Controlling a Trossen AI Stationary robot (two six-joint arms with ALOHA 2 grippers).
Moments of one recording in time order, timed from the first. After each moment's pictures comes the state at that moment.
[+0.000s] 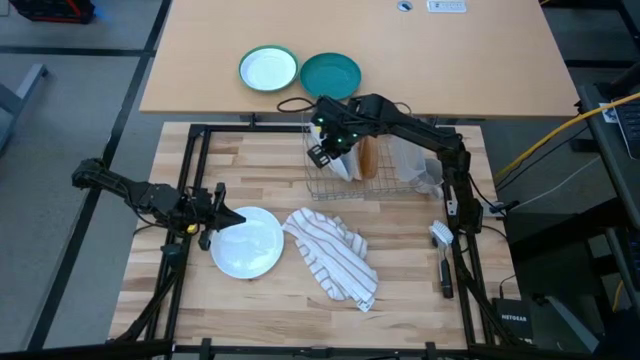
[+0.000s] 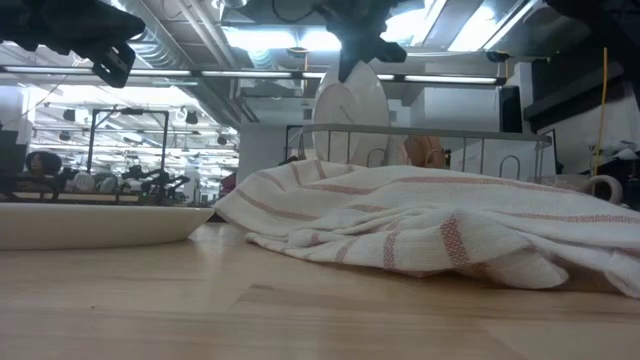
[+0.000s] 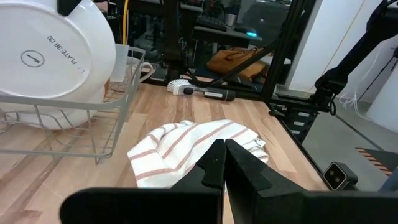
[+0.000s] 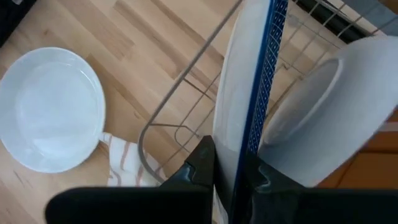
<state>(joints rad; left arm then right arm) -0.37 0.30 0.24 -0.04 -0.31 -0.21 -0.29 2.06 2.33 -1.40 0.02 0.54</state>
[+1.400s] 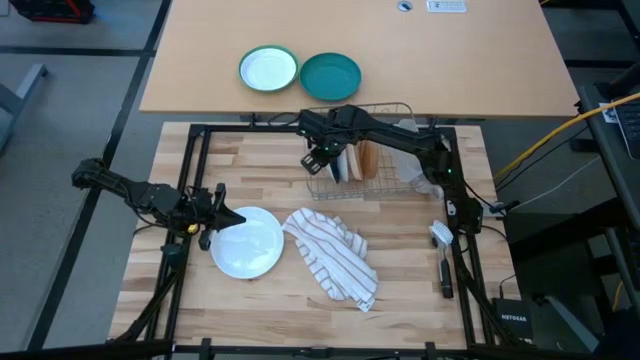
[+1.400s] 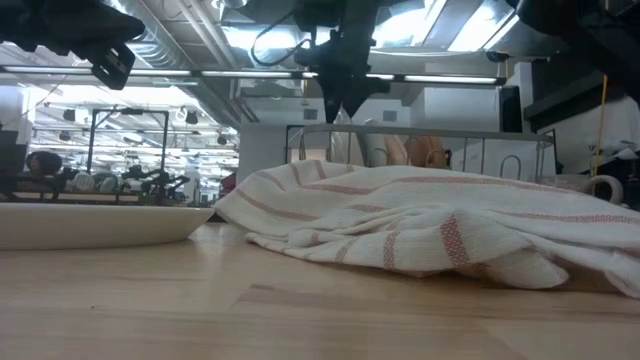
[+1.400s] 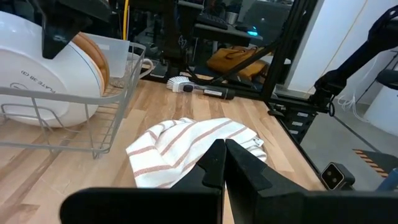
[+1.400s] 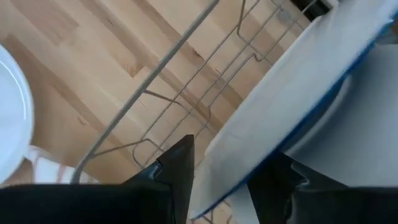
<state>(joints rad) -0.37 0.30 0.24 -0.05 -0.31 -0.24 -0.29 2.21 2.33 -1.38 0.12 0.46</state>
